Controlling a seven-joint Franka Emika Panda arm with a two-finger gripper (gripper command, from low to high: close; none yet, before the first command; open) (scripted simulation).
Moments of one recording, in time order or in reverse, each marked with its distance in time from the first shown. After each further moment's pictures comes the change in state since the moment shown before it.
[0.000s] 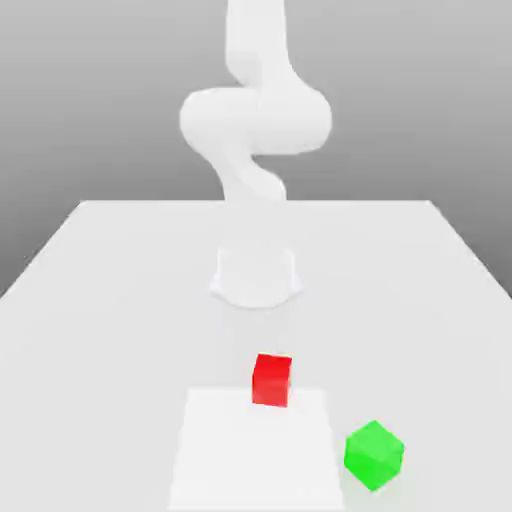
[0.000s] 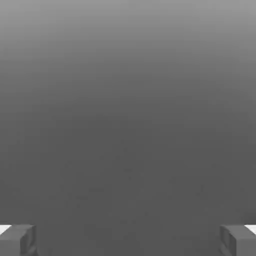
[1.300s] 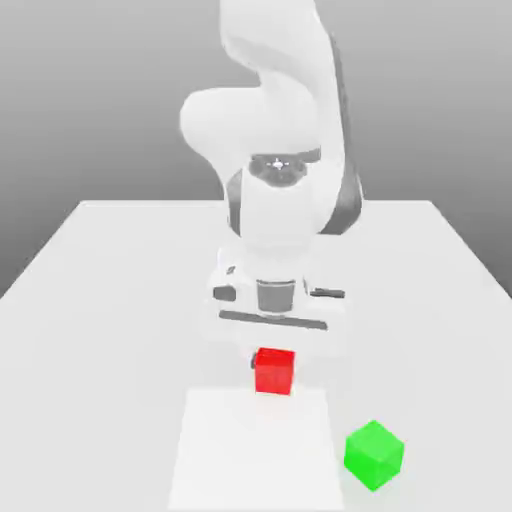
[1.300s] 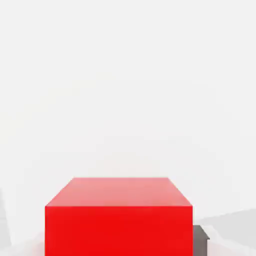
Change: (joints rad) arm 0.048 0.668 0.017 -0.615 -0.007 0.560 0.231
